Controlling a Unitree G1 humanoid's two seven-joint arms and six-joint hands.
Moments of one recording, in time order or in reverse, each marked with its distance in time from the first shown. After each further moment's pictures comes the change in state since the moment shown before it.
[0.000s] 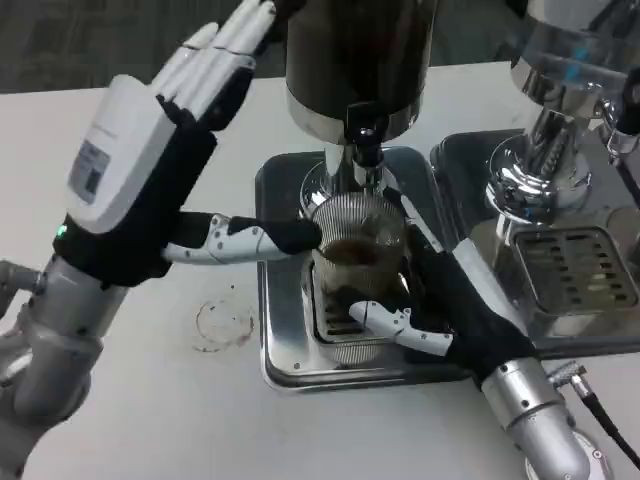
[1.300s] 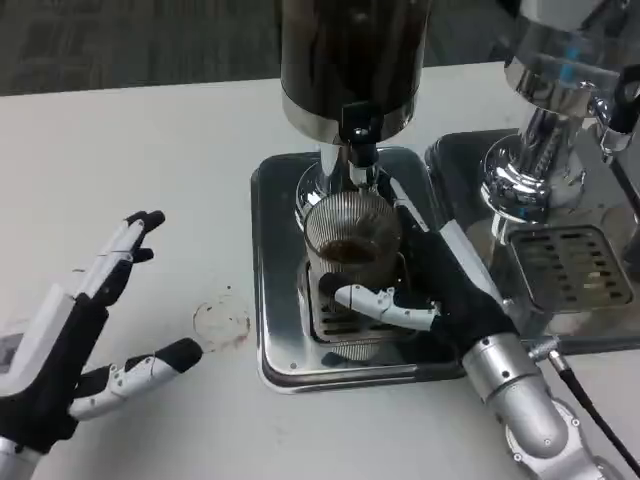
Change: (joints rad) left arm 0.339 0.067 0.049 0.247 -0.069 0.019 -0.047; right arm -0.148 0.064 -0.025 0.225 0.058 -0.072 0.053
